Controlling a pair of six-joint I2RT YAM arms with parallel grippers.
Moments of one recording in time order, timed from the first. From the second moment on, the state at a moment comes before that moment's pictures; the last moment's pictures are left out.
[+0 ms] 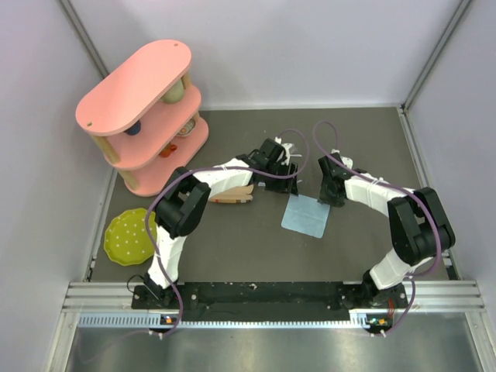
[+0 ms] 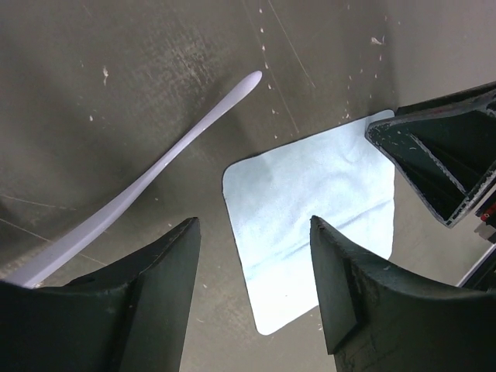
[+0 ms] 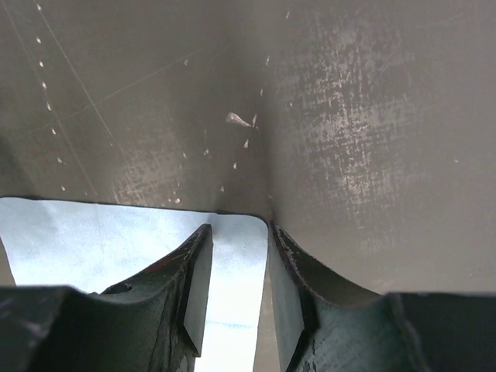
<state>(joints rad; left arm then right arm) -0.72 2.09 1.51 -0.27 0.32 -0.46 0.36 1.60 0.89 -0.43 0.24 0.59</state>
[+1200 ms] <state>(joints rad) -0.75 2.20 1.64 -0.35 0.27 -0.50 0.35 1.60 0.89 -0.39 0.15 0.56</state>
